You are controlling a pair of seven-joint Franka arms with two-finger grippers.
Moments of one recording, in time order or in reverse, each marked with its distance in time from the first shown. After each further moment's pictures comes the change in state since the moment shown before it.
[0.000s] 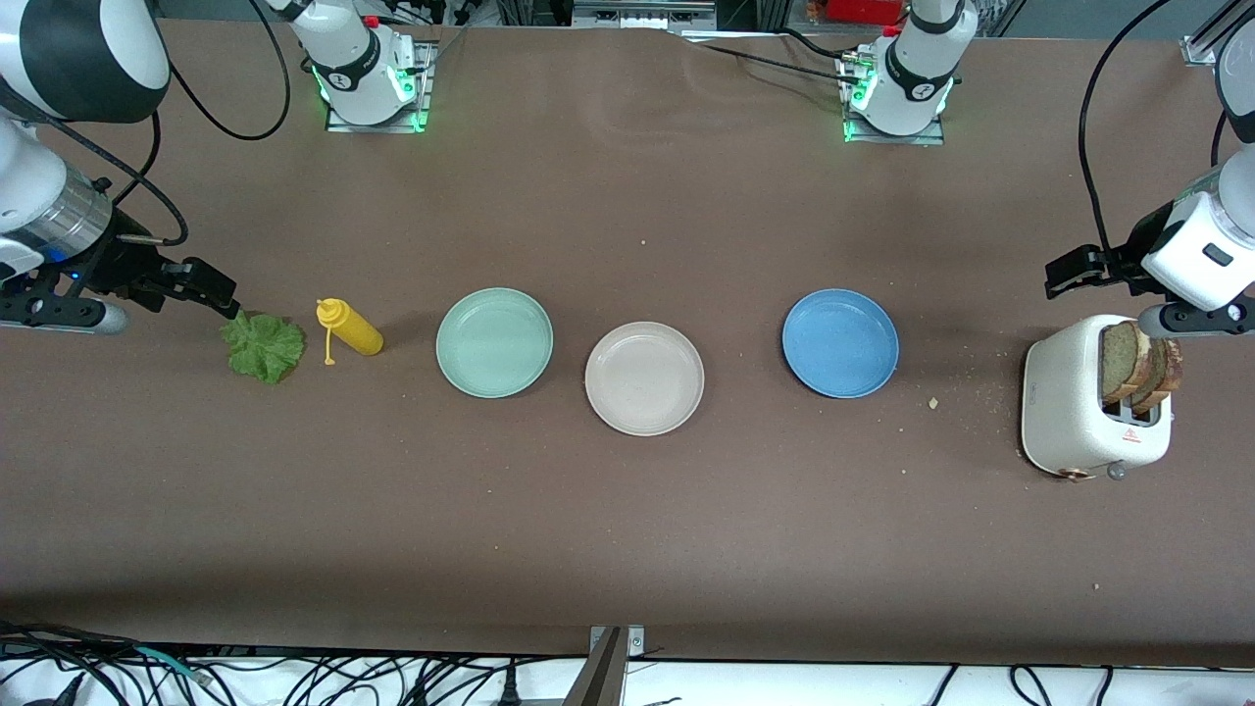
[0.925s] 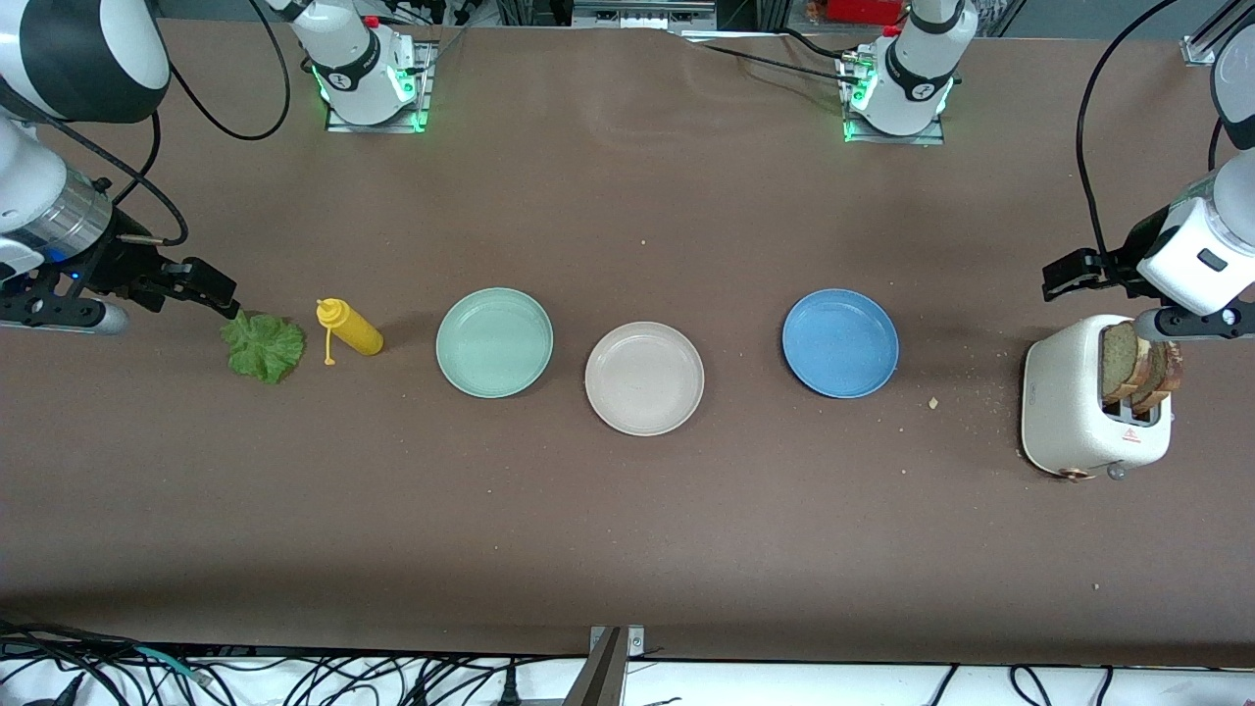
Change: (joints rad) left arm 0.000 0.008 0.000 0.000 0.000 0.001 0.000; right arm 0.000 0.000 0.000 0.000 0.000 0.000 0.000
